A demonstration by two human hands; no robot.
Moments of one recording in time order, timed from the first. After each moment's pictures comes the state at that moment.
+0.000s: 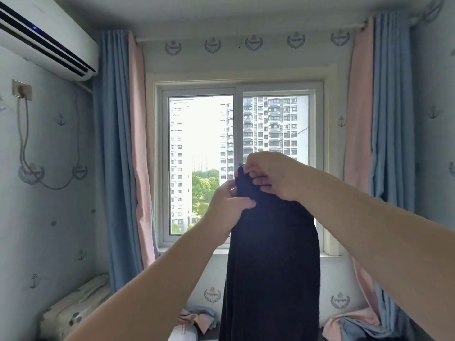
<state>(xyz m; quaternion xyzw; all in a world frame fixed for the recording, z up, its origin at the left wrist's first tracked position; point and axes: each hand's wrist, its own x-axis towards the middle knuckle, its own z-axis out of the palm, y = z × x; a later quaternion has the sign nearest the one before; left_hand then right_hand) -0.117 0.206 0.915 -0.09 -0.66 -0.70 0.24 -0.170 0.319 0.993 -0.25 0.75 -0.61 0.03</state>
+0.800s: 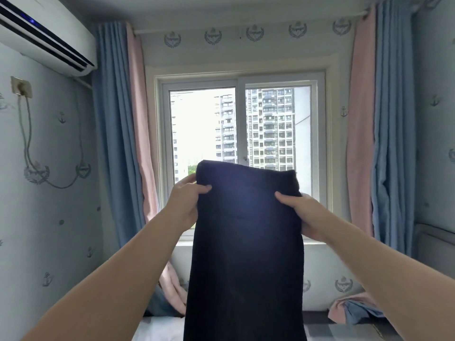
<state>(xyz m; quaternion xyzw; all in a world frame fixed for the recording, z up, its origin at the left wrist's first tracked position) -0.072 0.081 0.923 0.00 -0.61 -0.74 0.28 -0.201 0.319 0.886 -0.28 0.60 -0.74 0.13</state>
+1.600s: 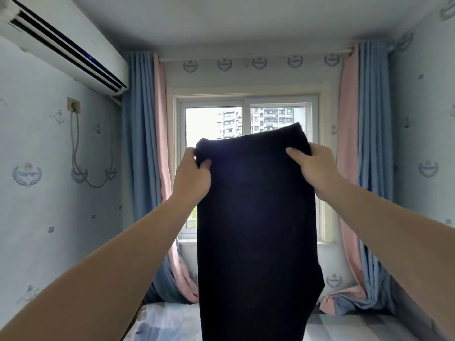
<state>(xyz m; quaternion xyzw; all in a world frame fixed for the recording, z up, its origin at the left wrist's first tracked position) 0.150 0.128 0.952 0.01 -0.74 -0.44 0.51 0.059 0.369 0.974 -0.30 0.62 -0.68 -0.23</state>
